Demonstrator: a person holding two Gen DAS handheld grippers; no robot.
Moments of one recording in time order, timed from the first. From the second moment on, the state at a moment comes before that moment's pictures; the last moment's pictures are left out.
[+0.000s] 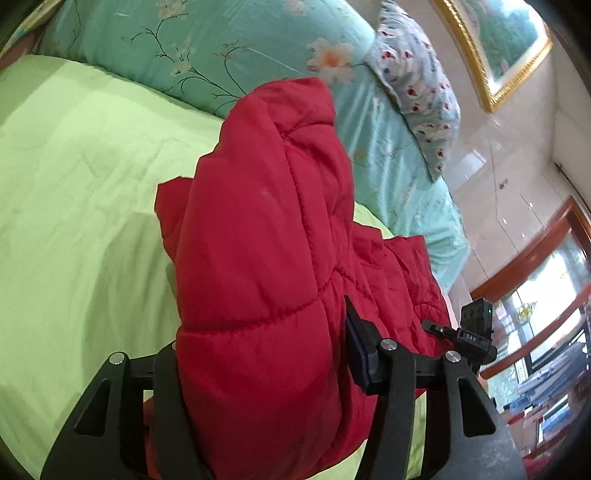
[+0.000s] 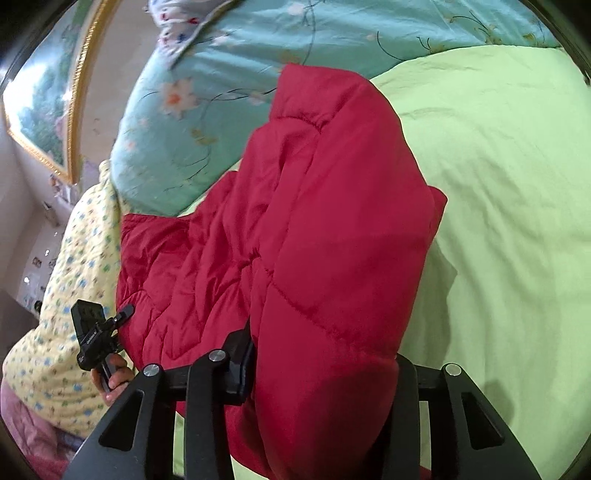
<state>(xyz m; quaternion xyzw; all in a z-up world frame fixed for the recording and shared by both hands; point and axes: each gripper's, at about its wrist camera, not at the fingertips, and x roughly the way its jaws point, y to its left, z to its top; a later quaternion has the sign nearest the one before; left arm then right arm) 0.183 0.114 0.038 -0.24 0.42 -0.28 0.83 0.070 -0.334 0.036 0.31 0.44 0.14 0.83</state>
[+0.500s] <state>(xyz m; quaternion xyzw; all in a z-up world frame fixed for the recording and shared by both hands) 0.136 0.129 0.015 -0.20 0.45 -0.26 0.83 0.027 -0.343 0.008 0.31 0.45 0.11 0.83</state>
